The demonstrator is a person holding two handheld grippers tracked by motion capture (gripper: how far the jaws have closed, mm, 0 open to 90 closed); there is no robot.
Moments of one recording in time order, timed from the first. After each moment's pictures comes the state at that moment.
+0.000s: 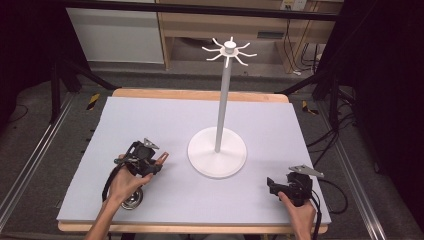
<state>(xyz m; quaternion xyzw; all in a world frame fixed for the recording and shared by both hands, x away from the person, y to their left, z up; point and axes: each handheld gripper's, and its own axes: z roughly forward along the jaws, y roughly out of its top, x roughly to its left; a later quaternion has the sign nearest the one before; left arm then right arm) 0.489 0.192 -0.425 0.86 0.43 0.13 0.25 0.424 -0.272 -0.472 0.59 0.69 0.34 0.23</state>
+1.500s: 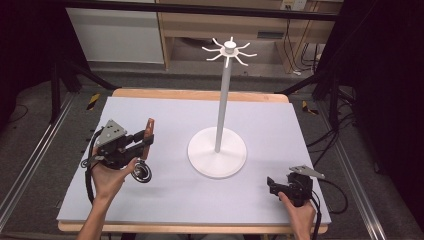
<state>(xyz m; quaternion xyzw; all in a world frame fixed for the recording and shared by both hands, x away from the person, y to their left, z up) 0.445 0.218 -0.333 0.73 0.39 0.25 0.50 0.423 -0.272 -0.471 0.59 0.69 0.35 0.24</state>
